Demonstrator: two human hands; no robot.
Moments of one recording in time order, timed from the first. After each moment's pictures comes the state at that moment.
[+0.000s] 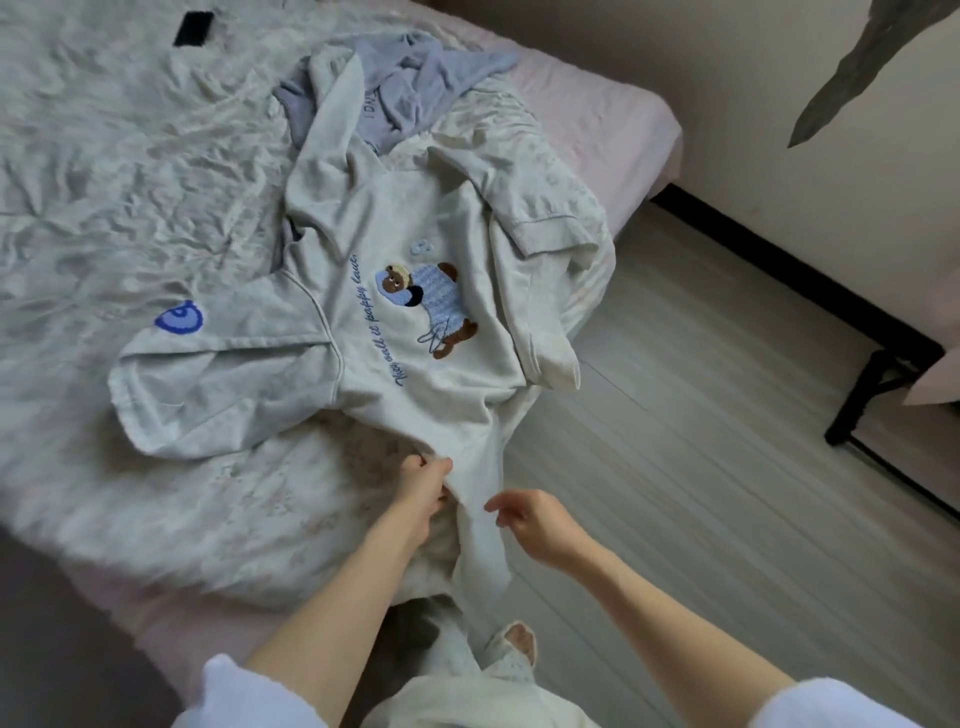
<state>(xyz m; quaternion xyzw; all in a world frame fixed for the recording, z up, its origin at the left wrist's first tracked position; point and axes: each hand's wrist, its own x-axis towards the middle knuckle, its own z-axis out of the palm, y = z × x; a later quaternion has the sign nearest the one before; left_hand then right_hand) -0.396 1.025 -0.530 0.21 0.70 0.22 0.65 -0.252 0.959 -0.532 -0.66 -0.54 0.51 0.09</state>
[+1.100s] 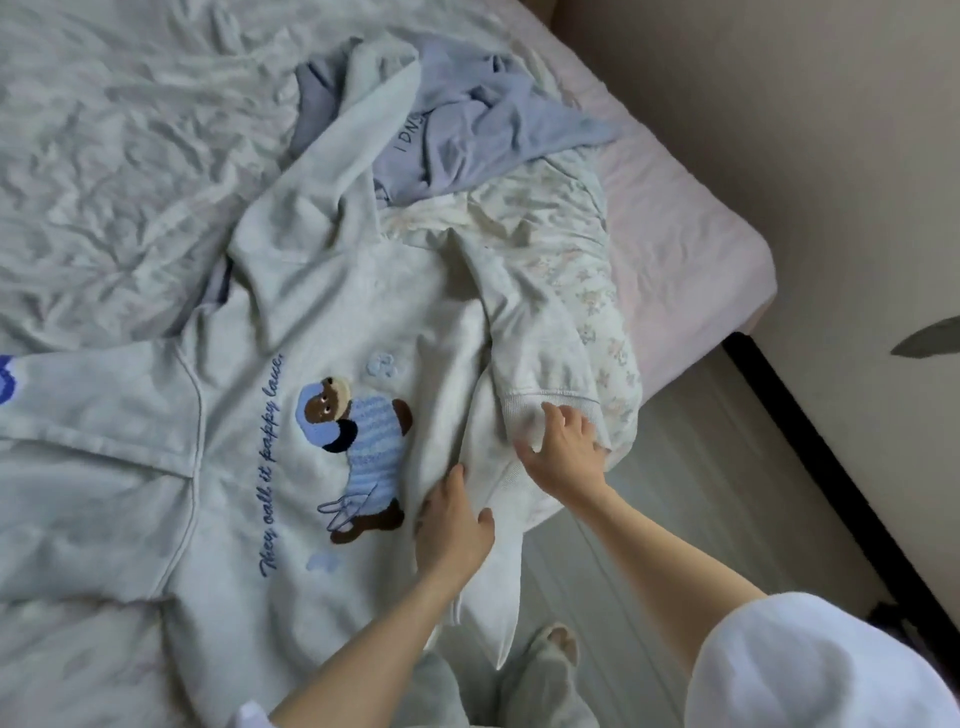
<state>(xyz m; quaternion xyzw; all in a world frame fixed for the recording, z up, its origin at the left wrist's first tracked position) -0.225 1.260 -0.607 0.48 0.76 0.08 0.44 -0.103 1.348 -0.577 -0.72 -0.64 0.25 -0.08</state>
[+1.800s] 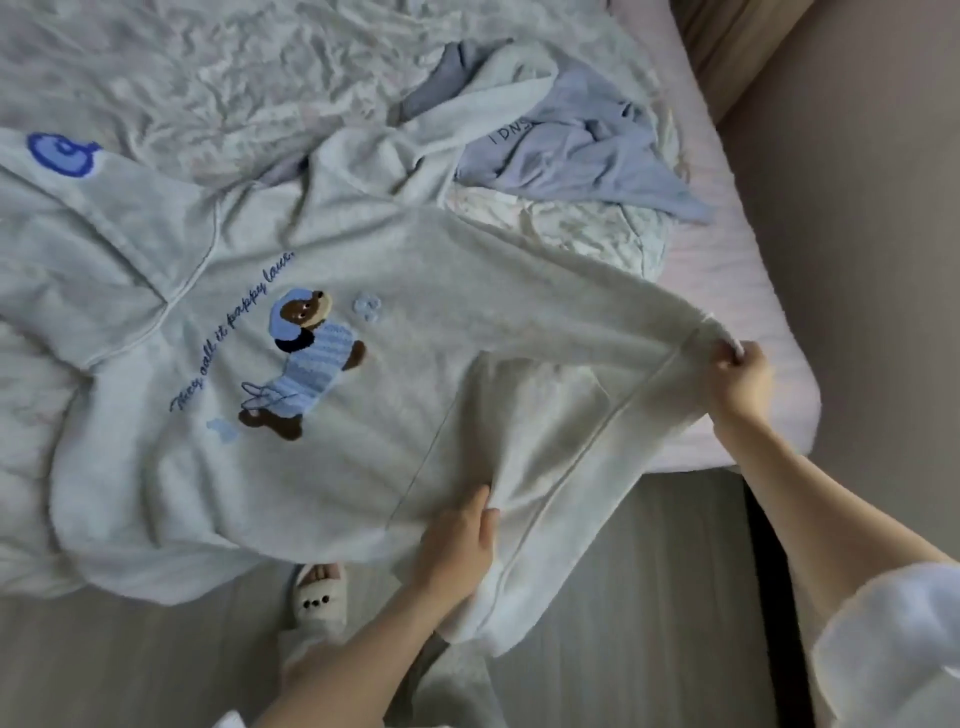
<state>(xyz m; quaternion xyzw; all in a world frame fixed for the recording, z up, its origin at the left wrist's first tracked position) -0.041 1.278 -0.592 0.39 0.81 0.20 0.38 0.088 1.568 -0.513 -0.72 -0.61 0.26 0.19</state>
